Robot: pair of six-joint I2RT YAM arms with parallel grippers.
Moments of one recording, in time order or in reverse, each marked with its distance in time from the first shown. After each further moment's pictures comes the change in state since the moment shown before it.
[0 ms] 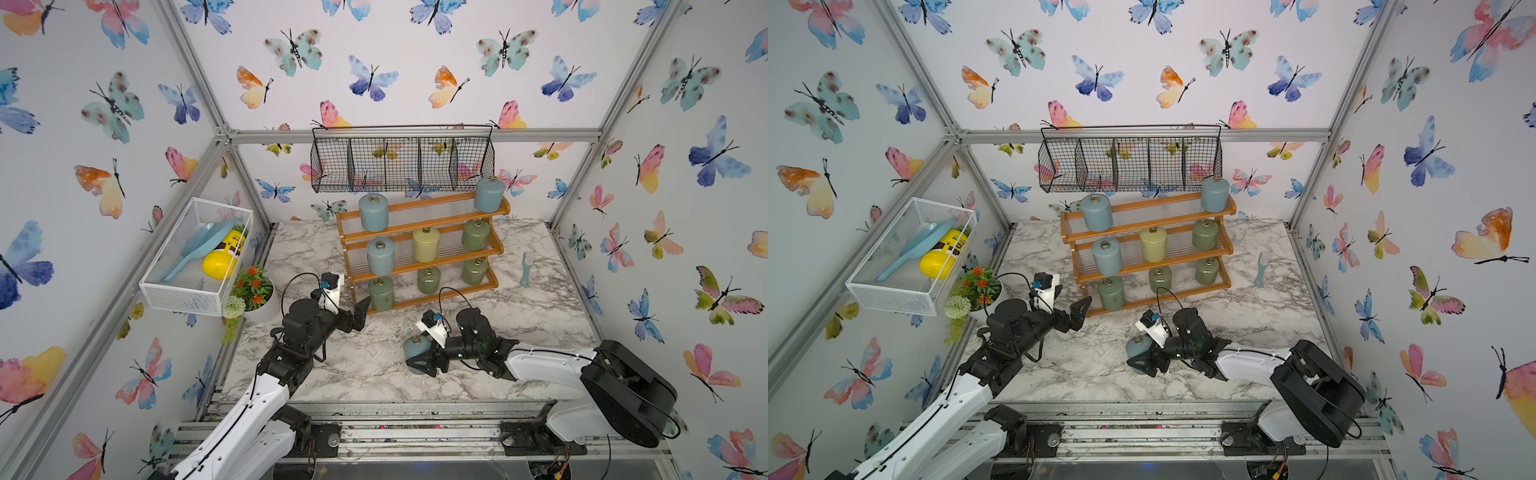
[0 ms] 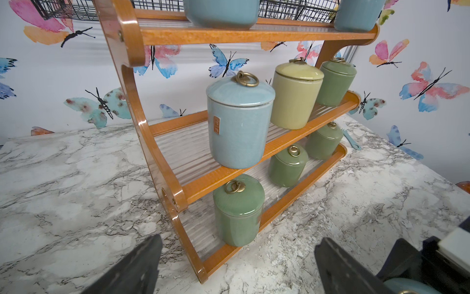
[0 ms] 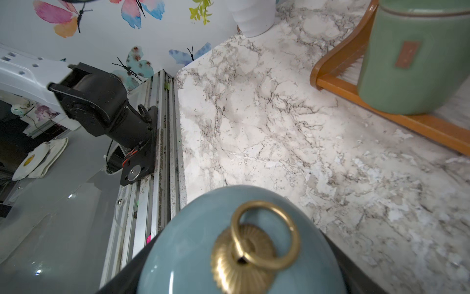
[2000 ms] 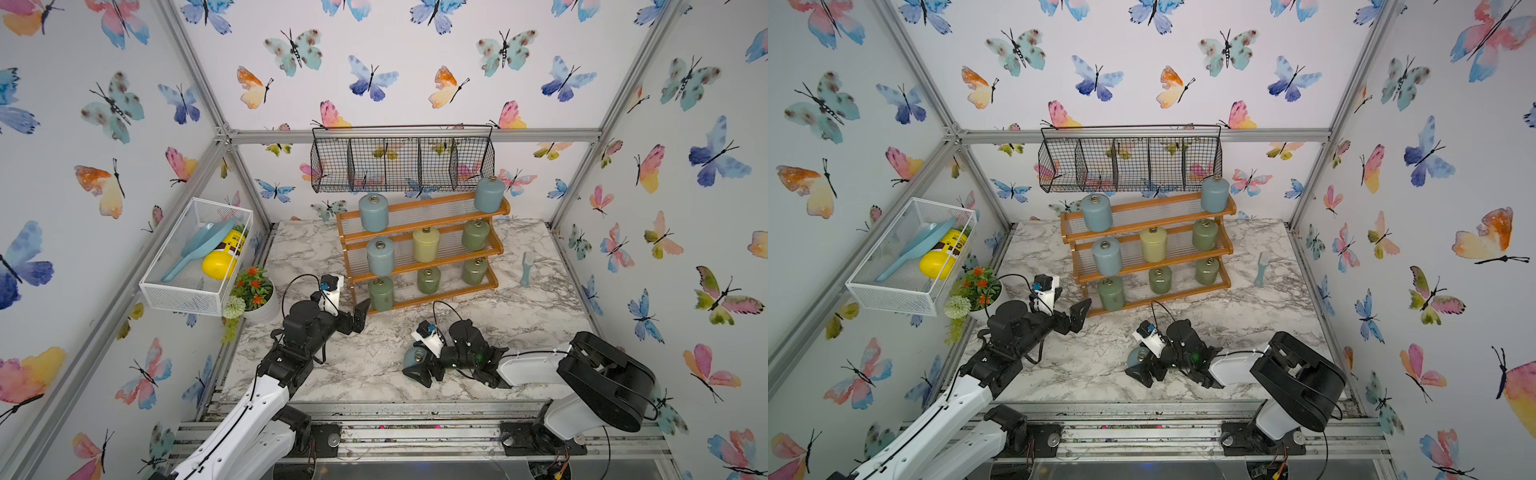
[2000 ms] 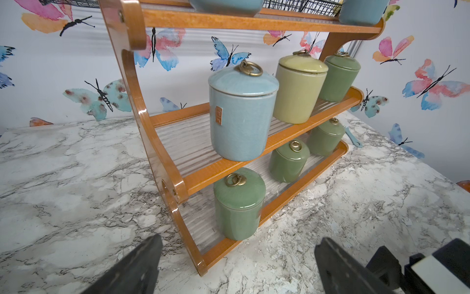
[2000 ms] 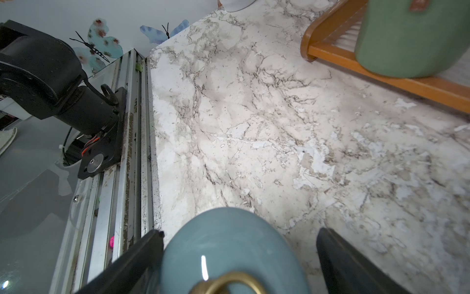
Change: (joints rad) left arm 0.000 -0.012 -0.015 -0.014 -0.007 -0.002; right arm 0.074 0.081 -0.057 0.120 0.144 0.001
